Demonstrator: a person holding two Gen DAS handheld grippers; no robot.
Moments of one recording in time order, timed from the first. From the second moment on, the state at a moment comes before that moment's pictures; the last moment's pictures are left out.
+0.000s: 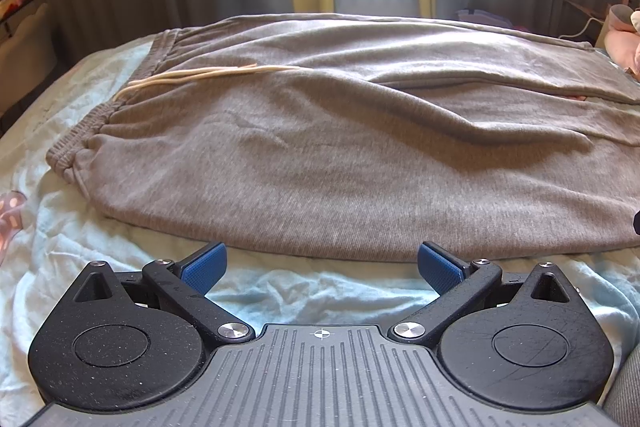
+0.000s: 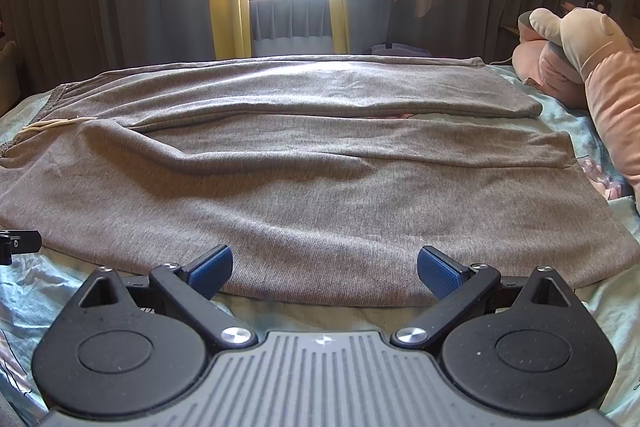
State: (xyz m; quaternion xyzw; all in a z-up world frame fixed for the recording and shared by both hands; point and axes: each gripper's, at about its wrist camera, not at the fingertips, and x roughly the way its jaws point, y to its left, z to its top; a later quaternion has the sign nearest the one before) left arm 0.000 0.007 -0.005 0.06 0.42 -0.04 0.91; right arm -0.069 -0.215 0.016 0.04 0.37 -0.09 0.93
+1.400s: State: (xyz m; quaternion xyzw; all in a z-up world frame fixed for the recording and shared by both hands) left arm 0.001 0.012 -0.007 0.05 0.43 -0.04 0.90; right arm -0.069 -0.214 0.013 0.04 0.37 -0.09 0.92
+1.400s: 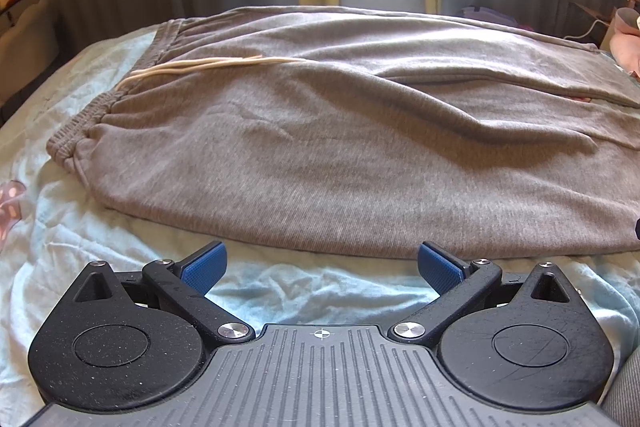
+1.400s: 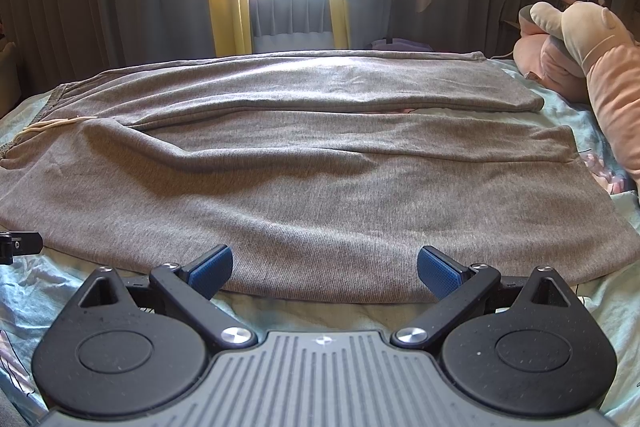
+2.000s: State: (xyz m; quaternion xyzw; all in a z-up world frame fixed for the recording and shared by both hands) left arm 0.003 0.014 -0.007 0.04 0.43 -0.04 0.90; right arm -0.068 -0.216 0.013 0.05 0.37 -0.09 0.92
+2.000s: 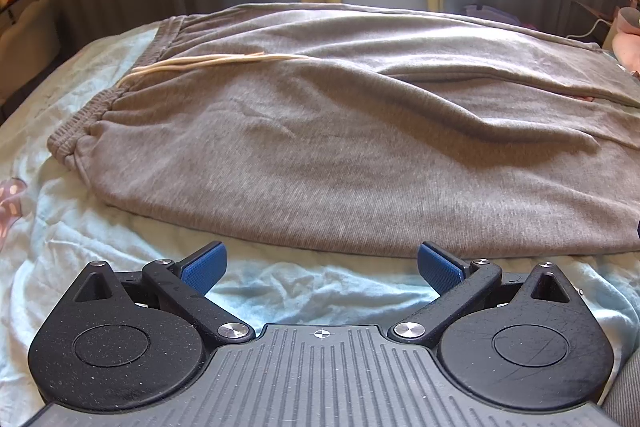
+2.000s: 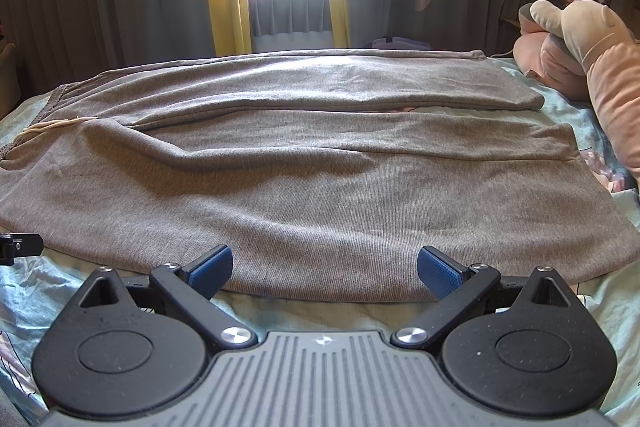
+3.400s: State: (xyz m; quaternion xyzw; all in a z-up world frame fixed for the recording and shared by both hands) left arm 0.003 0.016 -0.008 0.03 0.44 -0.03 0.90; right arm -0.063 -0.221 0.009 0.06 0.39 -0.09 0.92
